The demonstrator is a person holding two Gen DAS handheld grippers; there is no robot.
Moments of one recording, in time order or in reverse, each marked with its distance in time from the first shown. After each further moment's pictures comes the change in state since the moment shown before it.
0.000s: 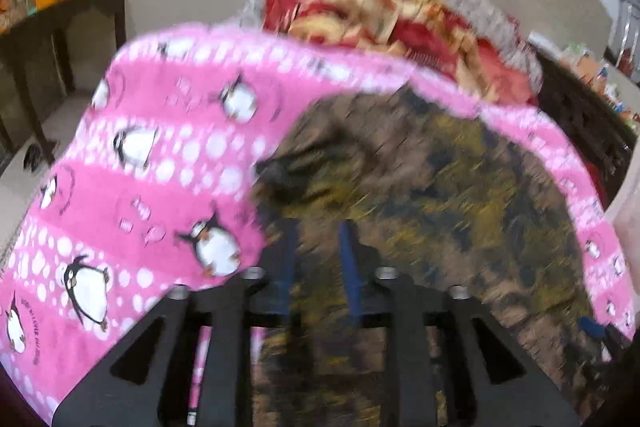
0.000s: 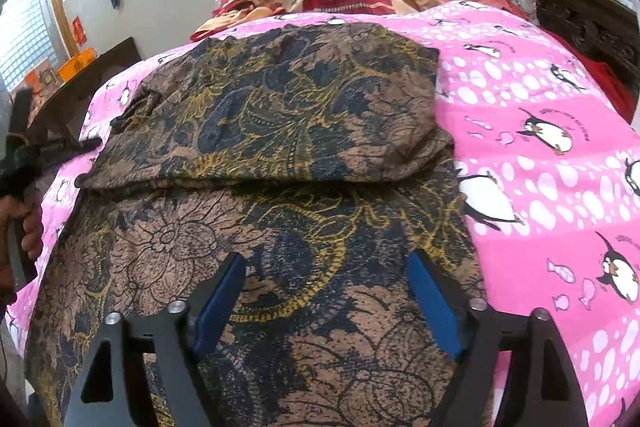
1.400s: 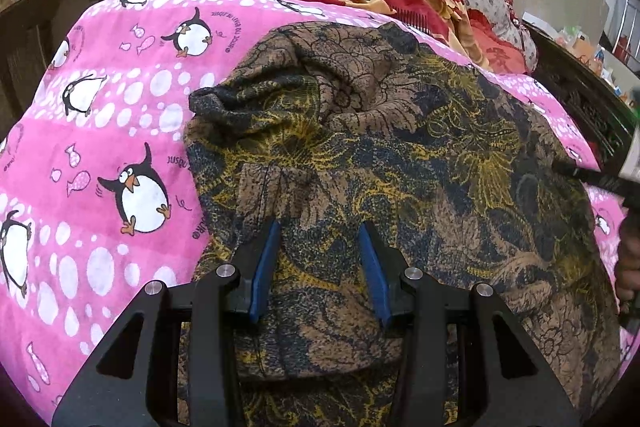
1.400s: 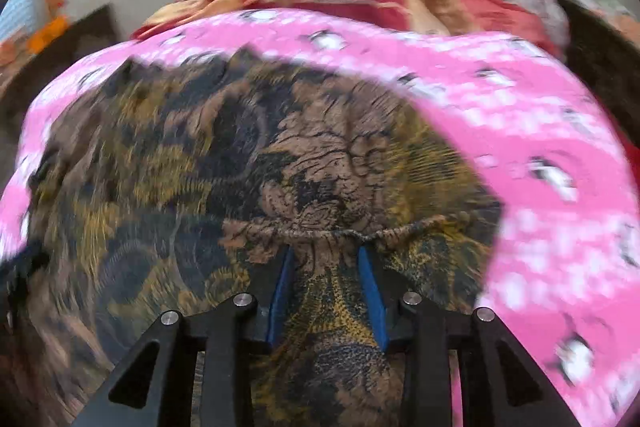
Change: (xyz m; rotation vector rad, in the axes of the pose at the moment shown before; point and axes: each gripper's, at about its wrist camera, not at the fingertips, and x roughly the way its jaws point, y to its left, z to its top) left arm 0.051 -0.015 -0.032 0.009 0.090 -0.017; right arm 0.060 0.010 0.164 -0.061 0.036 -0.181
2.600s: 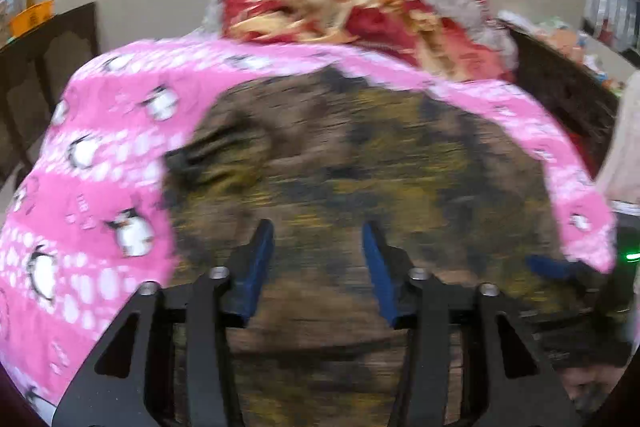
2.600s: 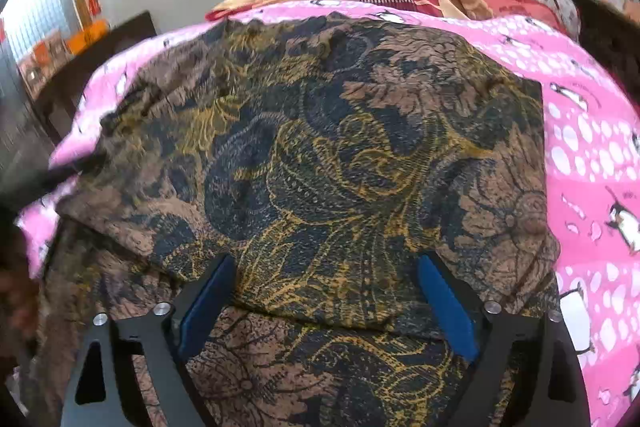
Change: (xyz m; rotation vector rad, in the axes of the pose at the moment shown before) left arm -0.048 -0.064 0.007 0.098 -0.067 -0.027; right arm -0.002 0.045 -0.094 -0.058 0.001 0.177
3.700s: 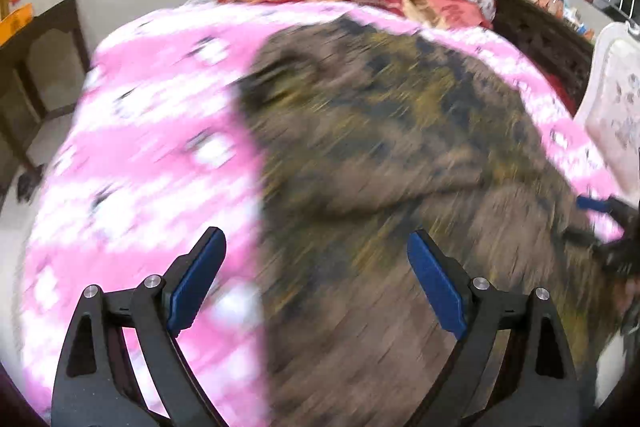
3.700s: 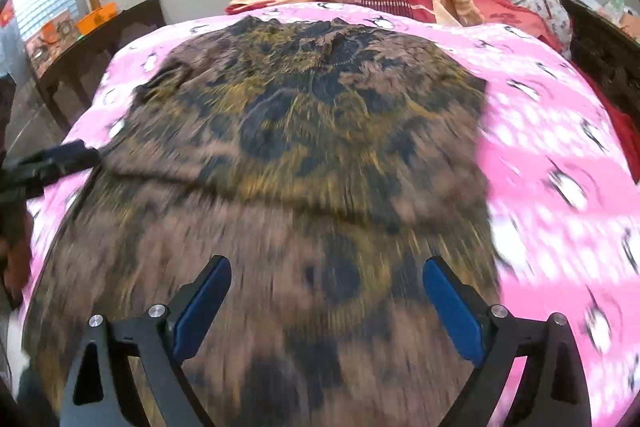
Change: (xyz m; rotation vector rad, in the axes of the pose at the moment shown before) left arm -0.090 0.093 -0.062 0.090 0.176 0.001; right arm -0.092 -0.006 -0.066 -0.040 0.025 0.011
